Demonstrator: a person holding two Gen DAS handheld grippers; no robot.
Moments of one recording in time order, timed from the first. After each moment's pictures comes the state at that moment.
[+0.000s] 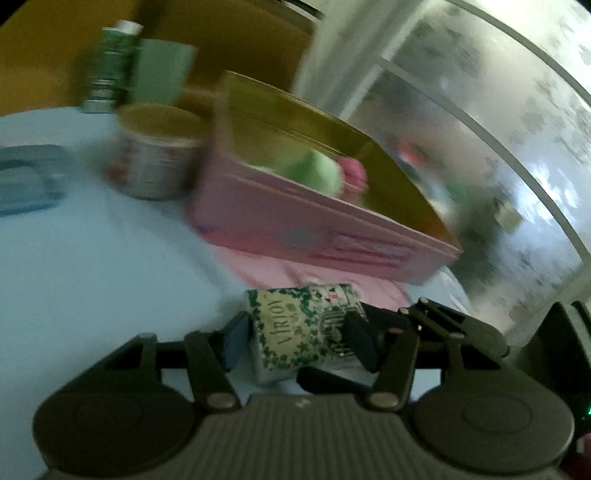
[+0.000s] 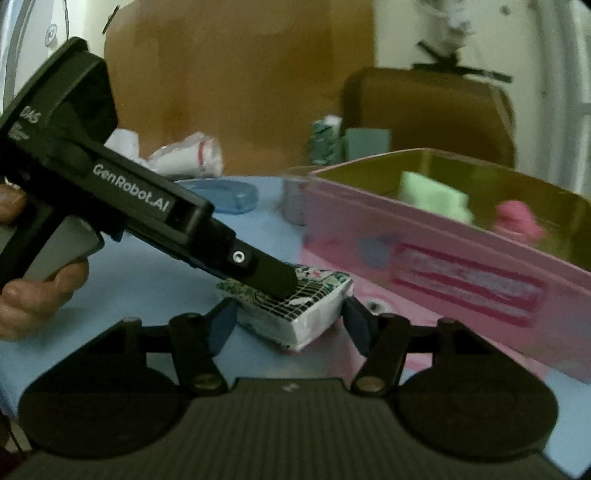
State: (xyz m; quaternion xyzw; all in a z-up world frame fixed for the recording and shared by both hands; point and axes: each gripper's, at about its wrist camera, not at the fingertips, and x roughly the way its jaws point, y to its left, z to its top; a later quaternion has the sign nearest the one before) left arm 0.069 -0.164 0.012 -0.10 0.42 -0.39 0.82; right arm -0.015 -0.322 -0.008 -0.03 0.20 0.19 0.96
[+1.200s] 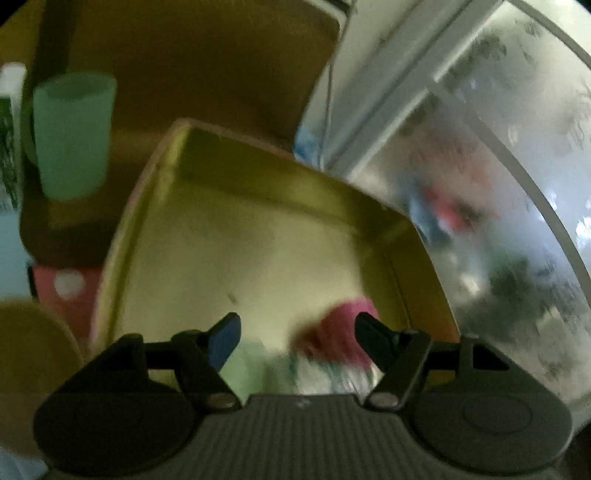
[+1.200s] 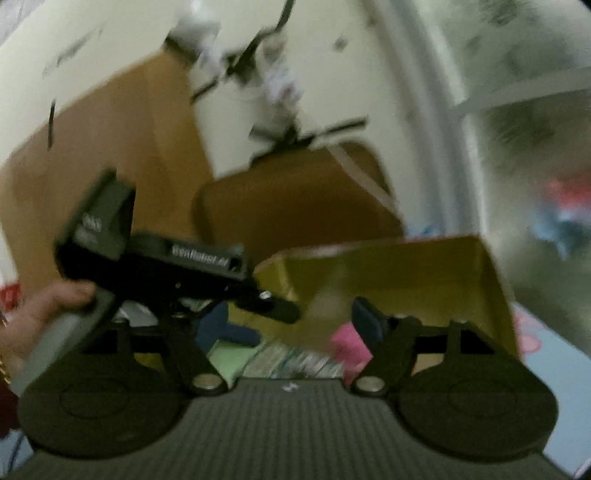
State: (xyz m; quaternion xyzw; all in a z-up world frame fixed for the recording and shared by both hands) left arm 0.260 -0.283 0.059 -0.12 0.45 -0.34 0.82; right arm 0.083 -0.444 0.028 0.14 0.09 0.06 0.98
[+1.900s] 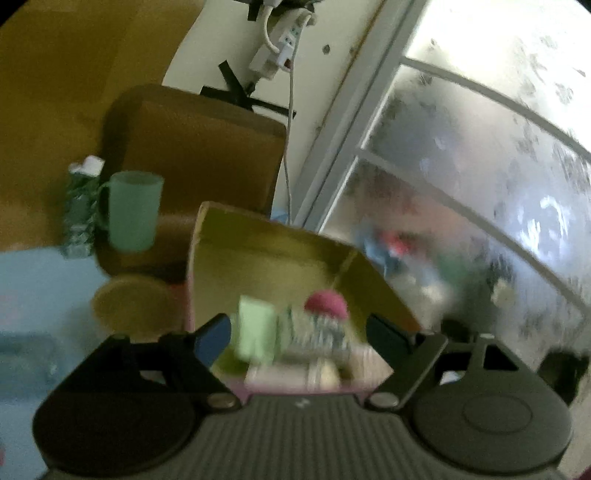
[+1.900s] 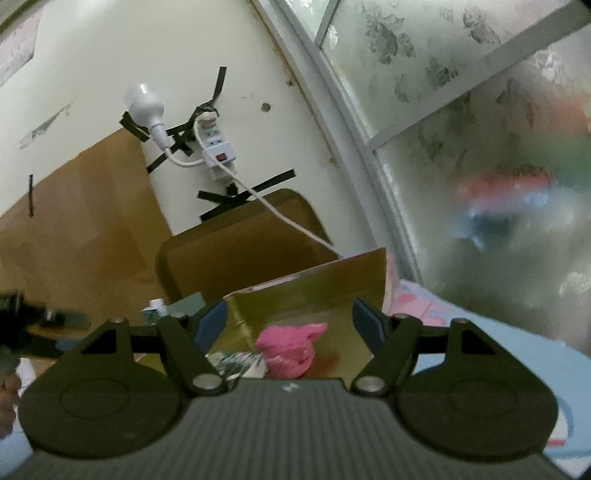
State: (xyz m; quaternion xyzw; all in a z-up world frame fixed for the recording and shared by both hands) left arm 0.109 -0.175 0.089 -0.09 0.29 -0.37 0.88; right arm 0.008 -0.500 0.009 0.21 0.03 0.01 0.98
